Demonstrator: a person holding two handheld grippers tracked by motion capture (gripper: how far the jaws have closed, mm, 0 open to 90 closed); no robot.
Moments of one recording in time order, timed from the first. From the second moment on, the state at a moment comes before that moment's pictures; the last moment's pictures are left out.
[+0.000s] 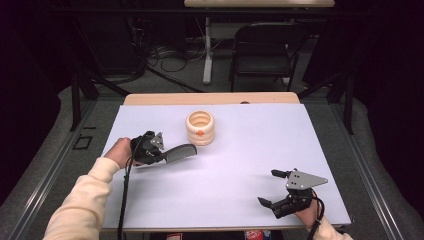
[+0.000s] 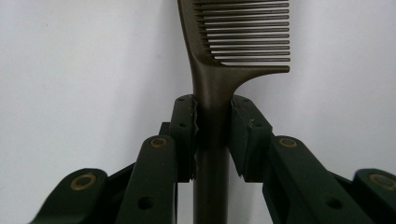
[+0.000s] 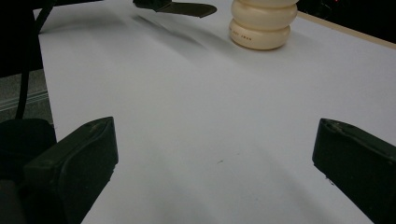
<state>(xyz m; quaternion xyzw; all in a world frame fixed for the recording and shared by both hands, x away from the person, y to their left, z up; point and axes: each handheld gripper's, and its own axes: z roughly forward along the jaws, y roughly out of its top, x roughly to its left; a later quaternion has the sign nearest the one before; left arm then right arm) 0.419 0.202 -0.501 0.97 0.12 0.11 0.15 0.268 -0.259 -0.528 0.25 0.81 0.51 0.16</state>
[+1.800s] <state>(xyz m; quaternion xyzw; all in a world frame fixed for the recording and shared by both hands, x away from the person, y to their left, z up) 0.392 0.223 -0.499 0.85 0.29 0.19 0.39 0.269 -0.259 -0.528 0.25 0.81 0.51 0.17</state>
